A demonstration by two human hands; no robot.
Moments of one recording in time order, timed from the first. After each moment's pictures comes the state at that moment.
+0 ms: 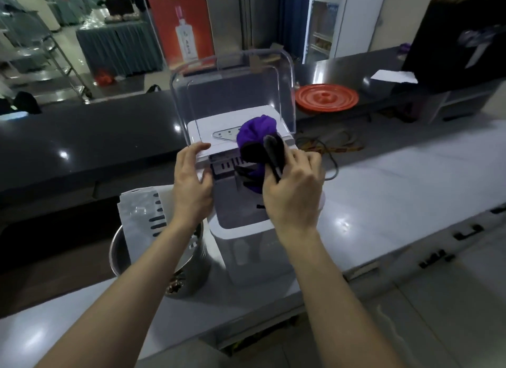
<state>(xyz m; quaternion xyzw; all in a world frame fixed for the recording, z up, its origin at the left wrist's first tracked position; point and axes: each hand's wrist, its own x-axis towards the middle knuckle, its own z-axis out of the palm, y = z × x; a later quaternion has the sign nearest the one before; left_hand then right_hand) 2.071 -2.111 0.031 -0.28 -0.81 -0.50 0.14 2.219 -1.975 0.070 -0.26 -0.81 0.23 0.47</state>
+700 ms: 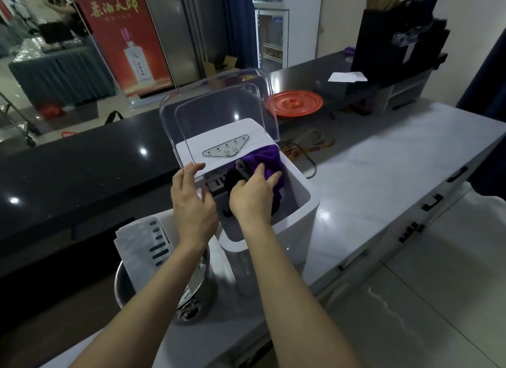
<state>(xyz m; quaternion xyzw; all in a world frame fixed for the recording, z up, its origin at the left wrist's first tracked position) 2.077 -2.110 0.033 -0.28 -0.81 -0.50 0.12 2.157 -2.025 0.079 -0.45 -0.72 0.48 0.24</state>
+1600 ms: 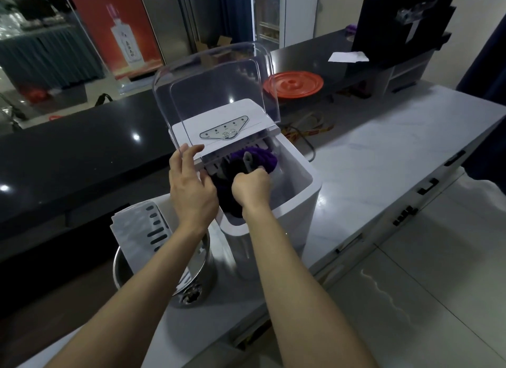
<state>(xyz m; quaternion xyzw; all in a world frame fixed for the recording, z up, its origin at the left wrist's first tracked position) 2.075 -2.109 0.031 -0.28 -0.83 -0.47 0.12 2.157 -2.024 0.071 -0.48 -0.58 0.63 0.18</state>
